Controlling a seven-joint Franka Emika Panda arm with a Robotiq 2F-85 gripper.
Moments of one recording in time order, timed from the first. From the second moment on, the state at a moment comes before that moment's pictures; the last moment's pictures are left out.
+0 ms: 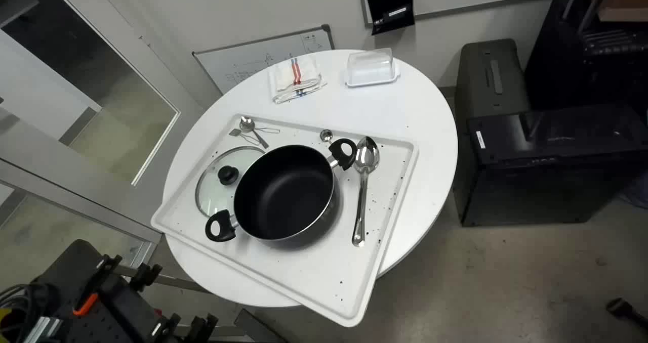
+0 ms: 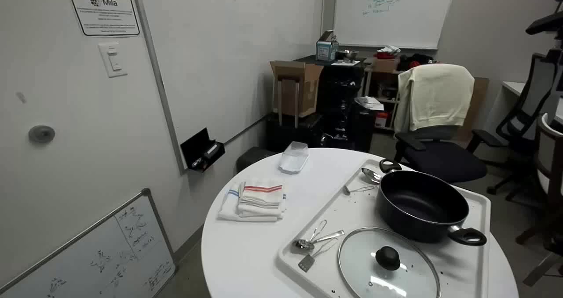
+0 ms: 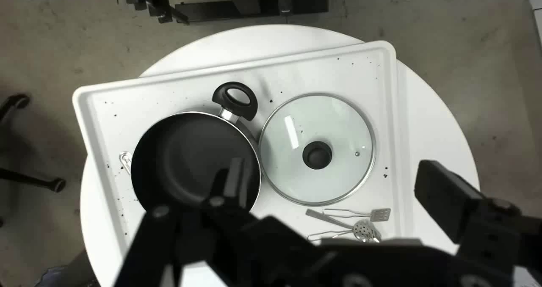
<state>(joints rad) 0.06 -0.48 0.17 -2.46 0.07 1.89 0.25</state>
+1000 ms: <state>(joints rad) 0.06 -0.41 0.16 -2.46 0.07 1.95 0.23</state>
